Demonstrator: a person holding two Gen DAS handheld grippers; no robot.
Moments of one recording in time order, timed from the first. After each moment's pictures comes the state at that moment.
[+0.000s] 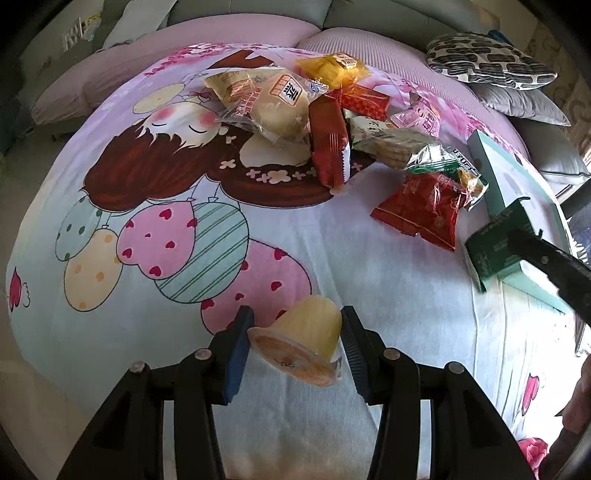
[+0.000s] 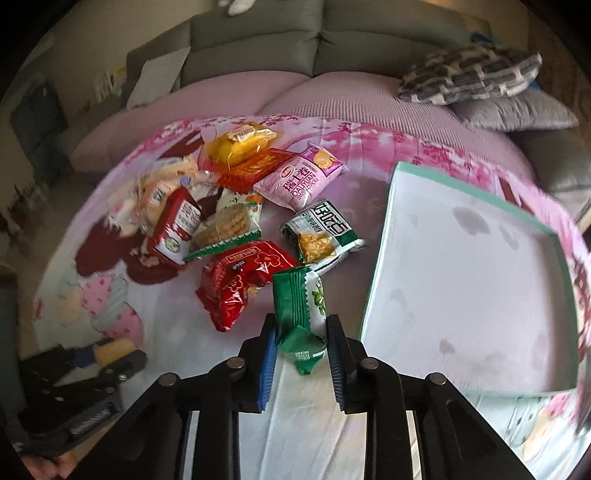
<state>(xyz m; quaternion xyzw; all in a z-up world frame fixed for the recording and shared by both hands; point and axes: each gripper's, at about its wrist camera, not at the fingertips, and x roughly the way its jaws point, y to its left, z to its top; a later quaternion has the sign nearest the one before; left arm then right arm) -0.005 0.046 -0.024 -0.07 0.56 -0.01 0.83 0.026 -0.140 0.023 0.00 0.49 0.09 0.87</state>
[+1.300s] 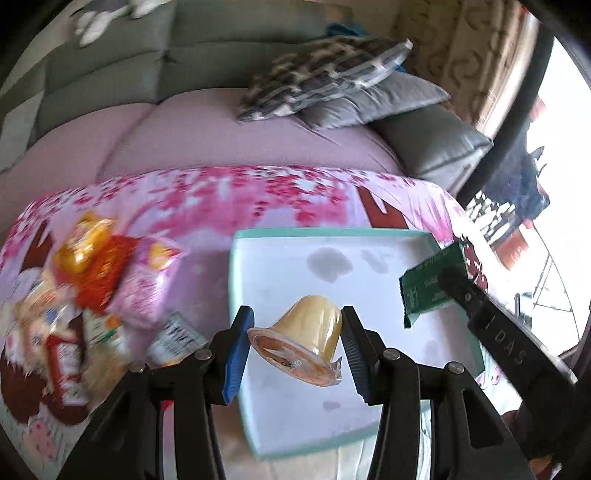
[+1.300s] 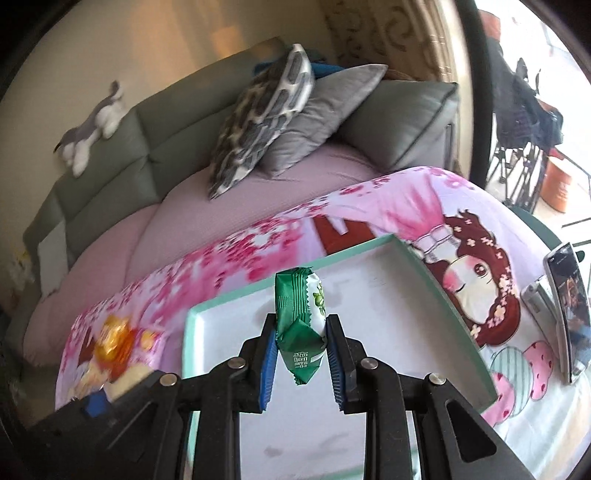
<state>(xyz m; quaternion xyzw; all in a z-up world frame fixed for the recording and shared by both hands) 0.108 -0.189 0.070 0.01 0.47 -0.21 0.86 0.054 -0.348 0.078 0.20 0.36 -0.15 0.90</state>
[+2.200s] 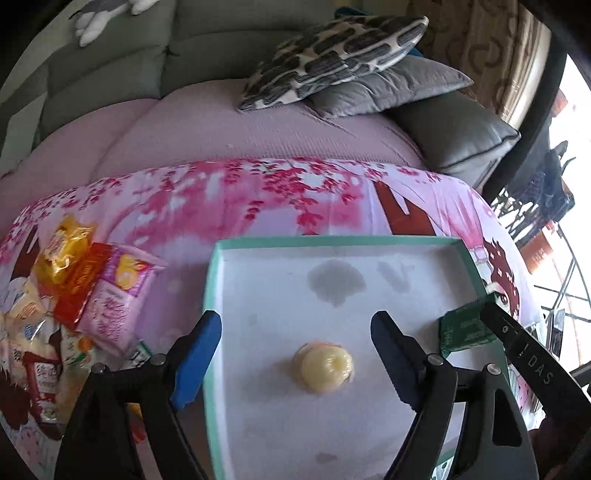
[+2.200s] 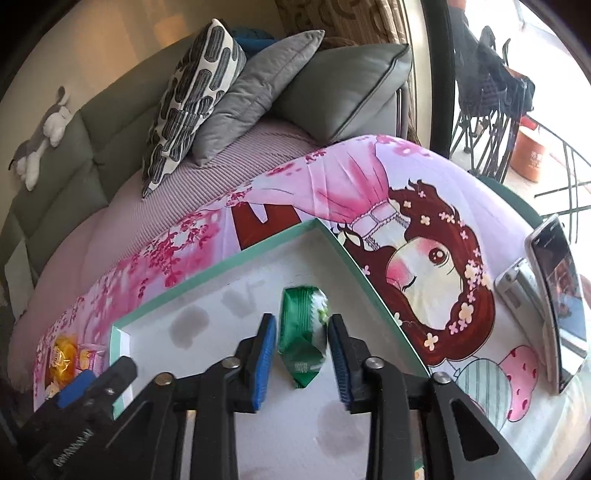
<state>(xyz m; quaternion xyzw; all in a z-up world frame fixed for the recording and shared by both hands) 0.145 -0.218 0.045 0.02 0.48 -0.16 0.86 0.067 -0.408 0.039 0.22 0.40 -0.21 0.86</state>
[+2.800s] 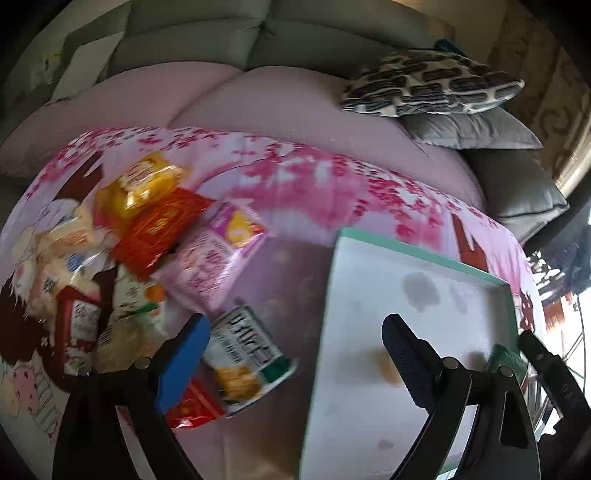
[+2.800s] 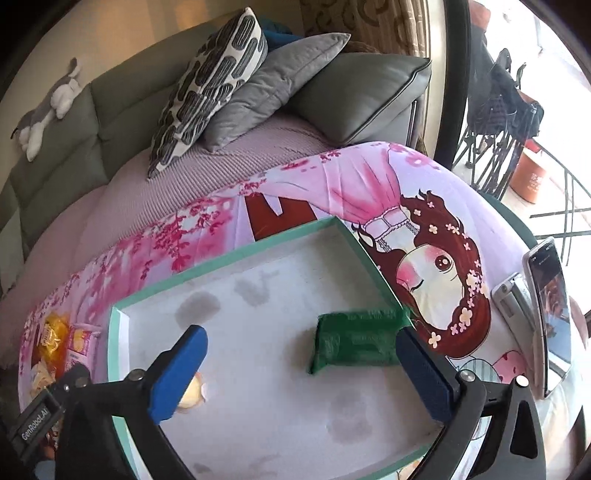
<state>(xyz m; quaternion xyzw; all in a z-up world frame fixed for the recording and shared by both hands) 0.143 -0.128 0.031 -0.08 0.50 -0.05 0.86 0.074 -0.383 0.048 0.18 0.42 -0.22 0.86</state>
